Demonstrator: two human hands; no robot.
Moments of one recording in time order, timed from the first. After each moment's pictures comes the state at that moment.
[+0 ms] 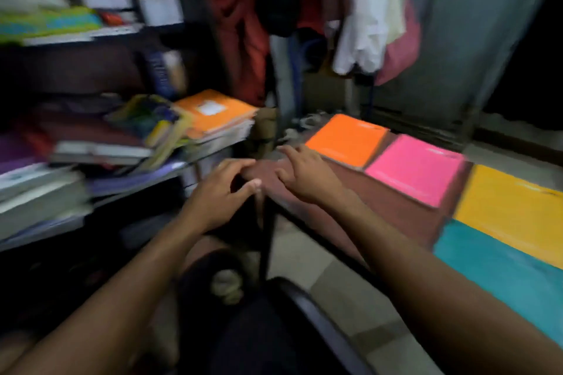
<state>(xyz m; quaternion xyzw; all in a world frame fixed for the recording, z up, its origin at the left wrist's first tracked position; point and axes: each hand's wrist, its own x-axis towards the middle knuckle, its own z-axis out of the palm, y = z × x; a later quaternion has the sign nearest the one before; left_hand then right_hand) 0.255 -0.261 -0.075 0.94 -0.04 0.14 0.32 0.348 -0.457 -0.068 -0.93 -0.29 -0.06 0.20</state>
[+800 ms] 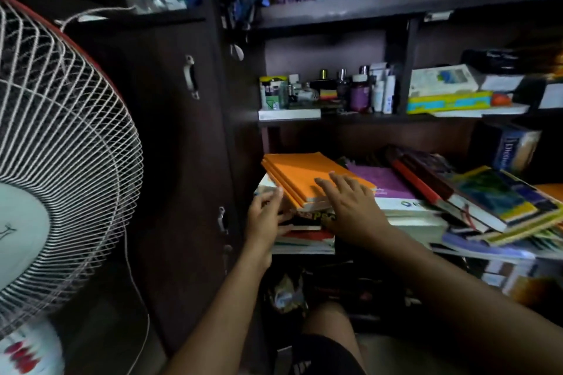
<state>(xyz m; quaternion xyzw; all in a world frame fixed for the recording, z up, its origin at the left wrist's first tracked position) -0.085 0.019 -0.015 0.53 0.40 0.47 0.58 0.094 -0.042 -0.003 -0.71 -0.67 -0.16 0.14</state>
